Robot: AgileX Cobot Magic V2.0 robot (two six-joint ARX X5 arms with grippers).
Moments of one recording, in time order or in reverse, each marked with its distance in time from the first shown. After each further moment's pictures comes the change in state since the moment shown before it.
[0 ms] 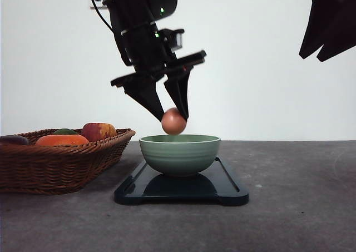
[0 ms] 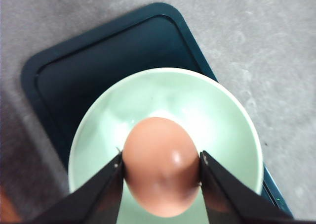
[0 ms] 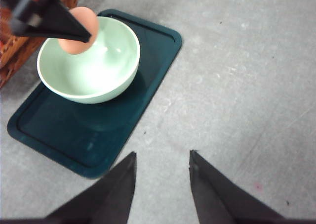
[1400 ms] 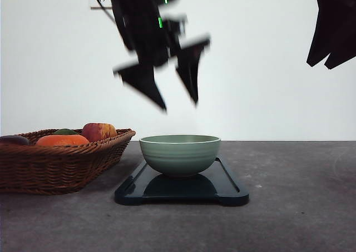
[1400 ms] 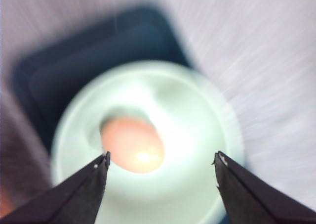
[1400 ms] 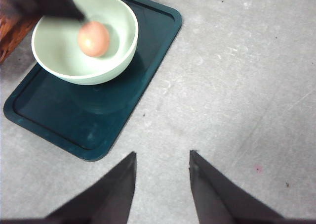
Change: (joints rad) left_arx -0.026 -0.088 0.003 -0.026 -0.002 -0.043; right_arx 0.000 0.000 0.000 -0.054 0.000 0.000
